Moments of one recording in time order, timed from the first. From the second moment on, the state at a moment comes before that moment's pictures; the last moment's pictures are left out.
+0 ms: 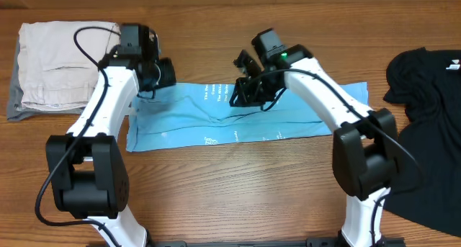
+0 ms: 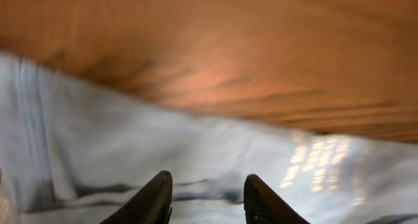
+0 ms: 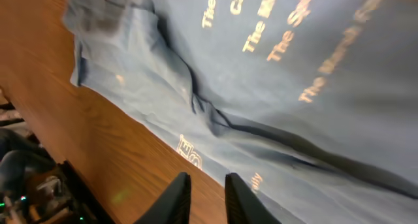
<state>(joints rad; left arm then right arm) -0.04 1.90 1.45 -0.67 0.19 -0.28 0.43 2.08 1.67 -0.92 -0.59 0.17</state>
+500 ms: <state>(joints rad) -0.16 1.92 1.29 -0.60 0.23 -0.28 0.43 2.08 1.45 -0.56 -0.48 0.30</state>
